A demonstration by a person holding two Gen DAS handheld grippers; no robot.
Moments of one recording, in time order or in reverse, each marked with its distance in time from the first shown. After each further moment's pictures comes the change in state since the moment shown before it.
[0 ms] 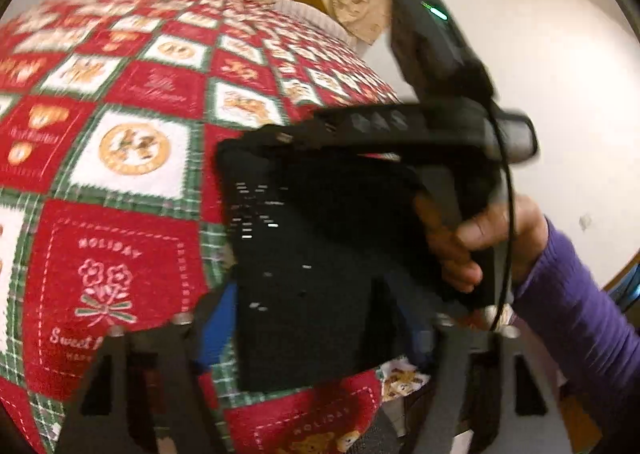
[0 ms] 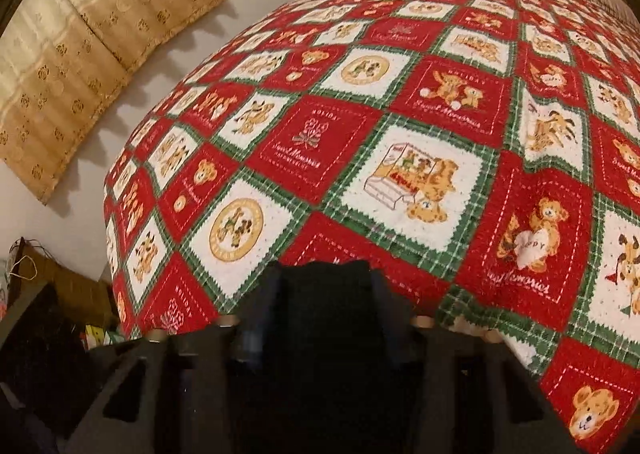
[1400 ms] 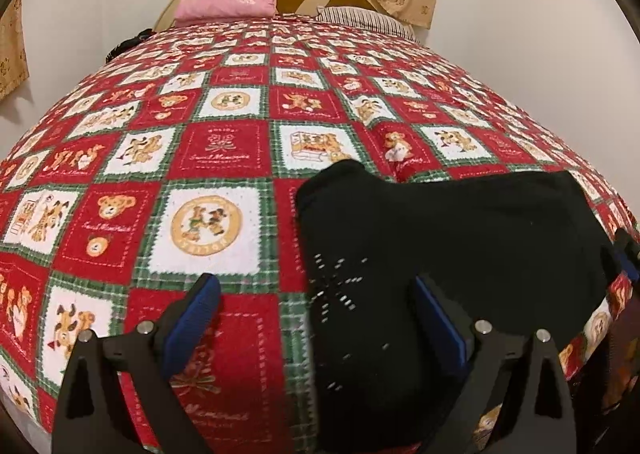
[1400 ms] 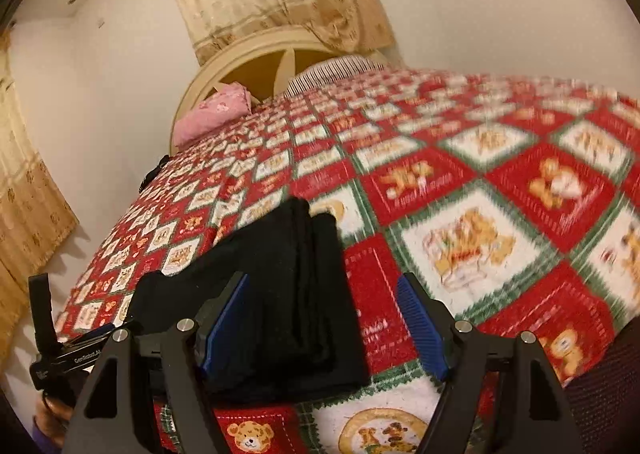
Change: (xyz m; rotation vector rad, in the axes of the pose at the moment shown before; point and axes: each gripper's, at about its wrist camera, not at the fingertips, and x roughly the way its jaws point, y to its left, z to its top) left arm 0.011 -0.021 0.023 0.199 -0.031 0.456; right arm -0.207 -0.030 -0.236 0.544 -0.705 -0.554
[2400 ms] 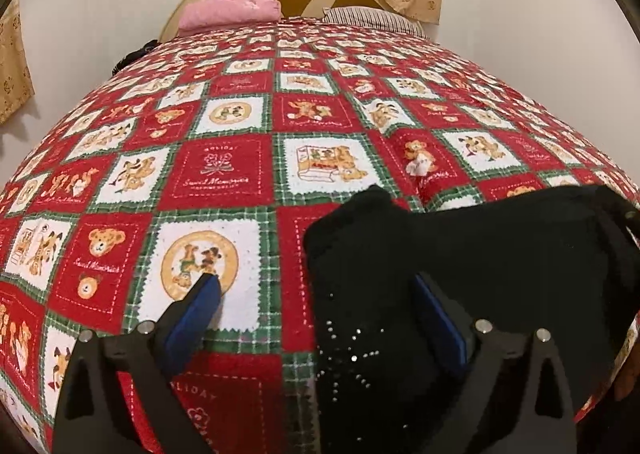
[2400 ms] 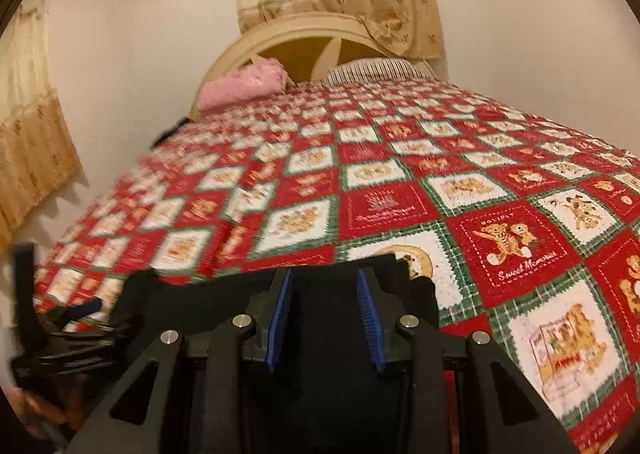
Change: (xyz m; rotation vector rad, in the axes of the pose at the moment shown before) left arm 0.026 -0.007 0.019 0.033 -0.011 0.064; right arm 0.061 0.055 0.025 -0.177 0.035 0.053
